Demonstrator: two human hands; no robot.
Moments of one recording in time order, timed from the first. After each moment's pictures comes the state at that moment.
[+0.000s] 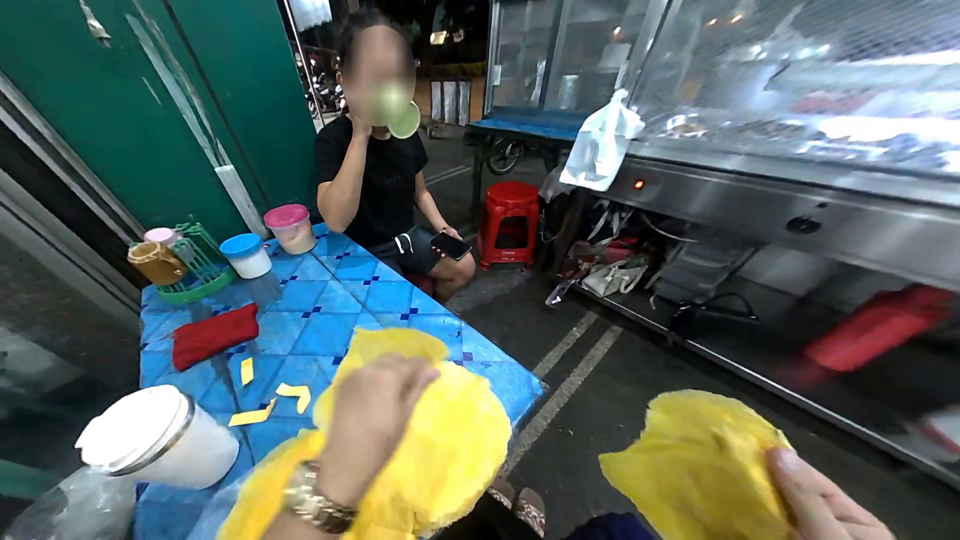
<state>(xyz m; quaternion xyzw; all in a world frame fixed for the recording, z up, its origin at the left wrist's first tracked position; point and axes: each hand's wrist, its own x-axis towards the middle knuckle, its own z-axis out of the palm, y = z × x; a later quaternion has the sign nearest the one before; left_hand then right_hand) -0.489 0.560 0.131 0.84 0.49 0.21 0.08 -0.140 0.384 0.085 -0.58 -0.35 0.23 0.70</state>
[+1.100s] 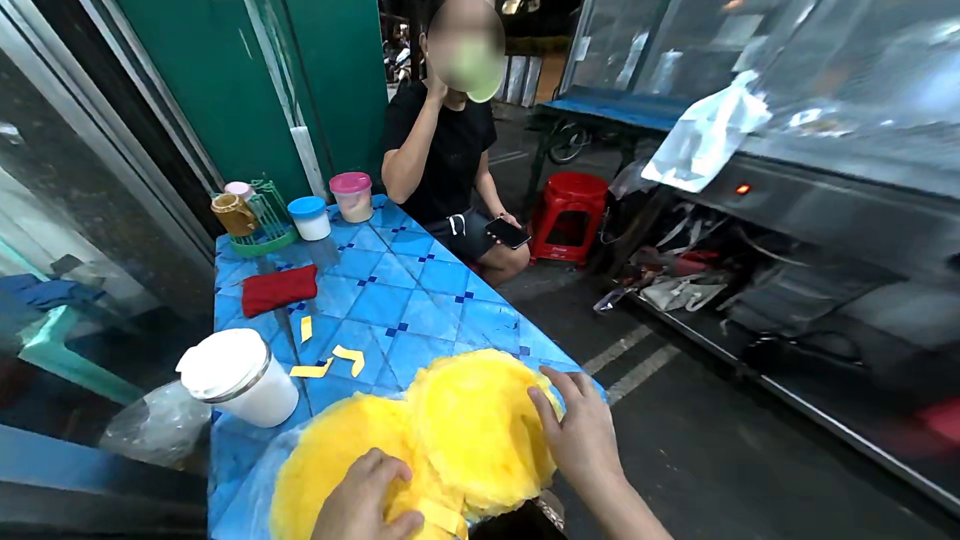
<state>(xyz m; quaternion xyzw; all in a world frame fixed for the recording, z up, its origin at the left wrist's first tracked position) -0.582 0.457 0.046 0.73 0.61 0.12 0.29 -0.283 0.529 0.028 -0.67 -0.65 0.10 0.34</state>
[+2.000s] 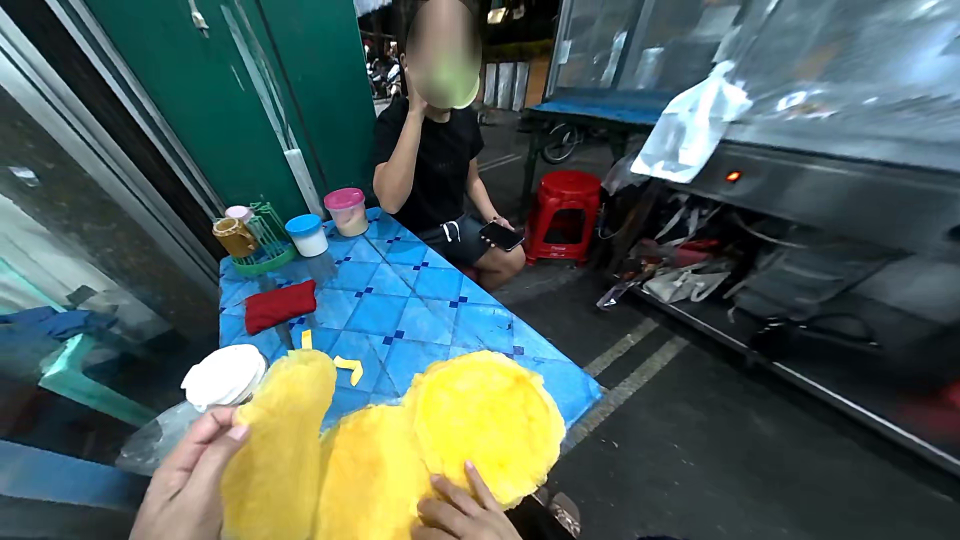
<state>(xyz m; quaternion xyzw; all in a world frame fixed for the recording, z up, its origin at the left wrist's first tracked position) -0.653 0.461 0.140 0.54 0.58 0.54 0.28 -0.367 0.435 -0.008 -0.34 -0.89 0.20 0.22</state>
